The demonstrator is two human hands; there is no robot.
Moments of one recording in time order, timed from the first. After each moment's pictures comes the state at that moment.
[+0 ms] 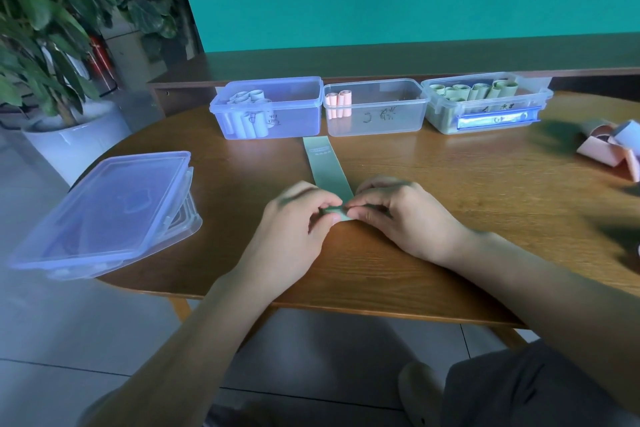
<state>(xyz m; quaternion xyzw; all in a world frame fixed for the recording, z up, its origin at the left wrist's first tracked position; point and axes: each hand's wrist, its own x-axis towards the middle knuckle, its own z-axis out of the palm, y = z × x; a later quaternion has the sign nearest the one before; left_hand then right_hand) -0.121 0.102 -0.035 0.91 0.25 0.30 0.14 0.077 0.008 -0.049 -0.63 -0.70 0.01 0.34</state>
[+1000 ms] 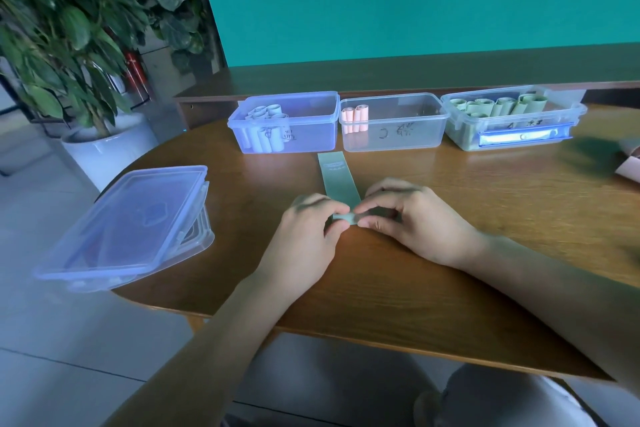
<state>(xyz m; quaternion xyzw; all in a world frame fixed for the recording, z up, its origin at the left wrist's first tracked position) -0.099 0.119 -0.042 0.90 0.31 0.28 0.11 0.103 0.033 -0.045 -0.60 -0.73 0.00 0.33</state>
